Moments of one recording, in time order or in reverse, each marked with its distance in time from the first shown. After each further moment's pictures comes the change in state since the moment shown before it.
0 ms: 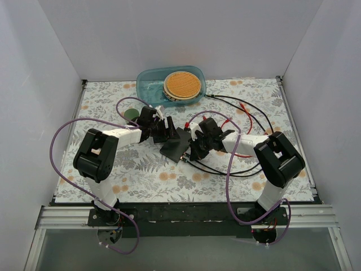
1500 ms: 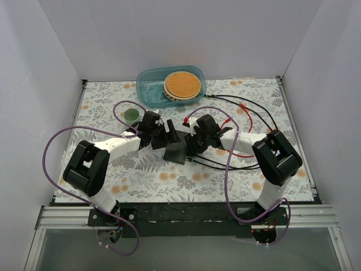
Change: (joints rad) left arm -0.092 -0.176 -0.082 -0.103 -0.203 -0.151; right arm 0.001 0.032 0.060 0.006 0.100 0.037
